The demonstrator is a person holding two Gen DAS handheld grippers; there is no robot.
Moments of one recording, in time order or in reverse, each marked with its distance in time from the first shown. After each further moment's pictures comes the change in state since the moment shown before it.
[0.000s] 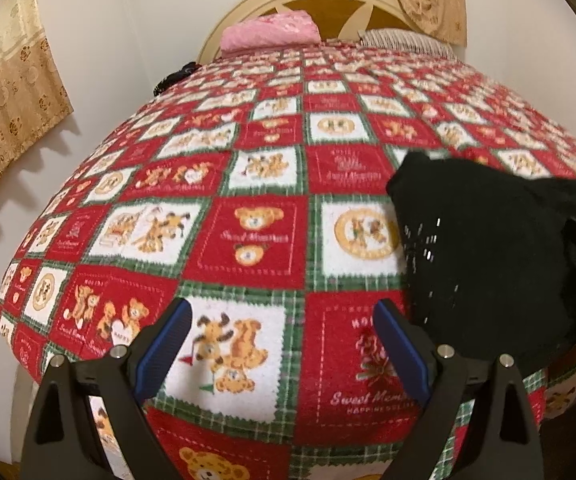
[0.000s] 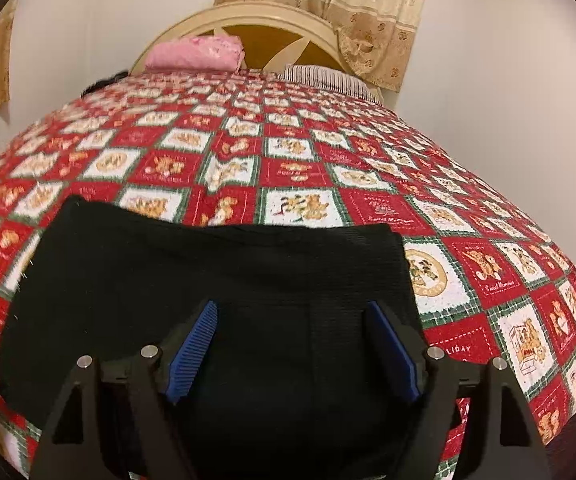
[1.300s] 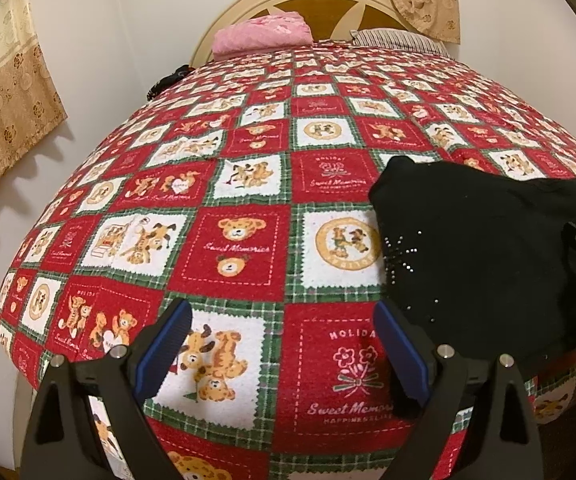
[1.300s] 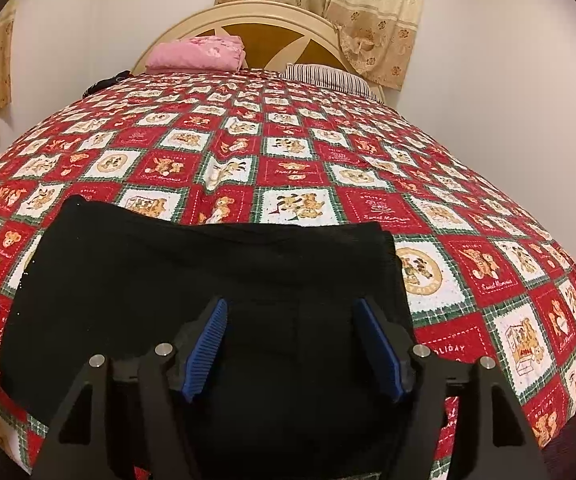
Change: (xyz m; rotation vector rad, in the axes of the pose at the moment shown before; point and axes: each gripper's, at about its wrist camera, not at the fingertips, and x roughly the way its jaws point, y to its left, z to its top) left arm 0.003 -0.015 0.004 0.020 0.016 -0.001; right arm 0.003 -0.002 -0.001 -0.021 0.017 0.005
